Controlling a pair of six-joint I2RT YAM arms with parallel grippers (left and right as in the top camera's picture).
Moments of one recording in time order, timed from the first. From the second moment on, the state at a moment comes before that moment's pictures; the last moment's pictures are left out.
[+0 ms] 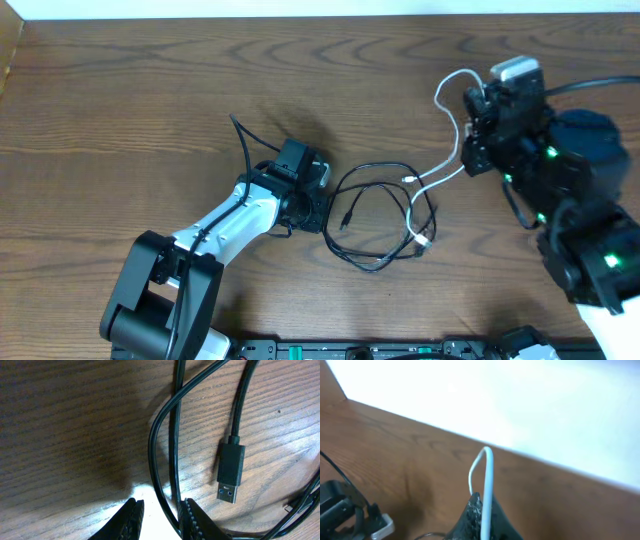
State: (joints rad) left arm -0.44 1.66 0.87 -0.54 0.31 -0.20; right arm 0.35 1.00 1.22 -0.51 -0.03 -0.09
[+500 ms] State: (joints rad) left arm -0.44 1.66 0.87 -0.53 0.30 -0.20; right arm 0.35 1.03 1.23 0.17 0.68 -0.42
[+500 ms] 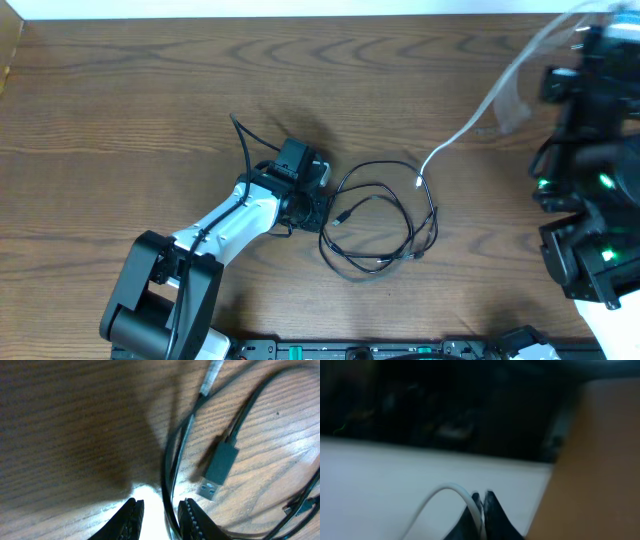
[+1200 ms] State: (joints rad) left arm -0.44 1.66 0.87 -0.53 0.31 -0.20; right arm 0.33 1.16 1.23 0.14 0.66 -0.69
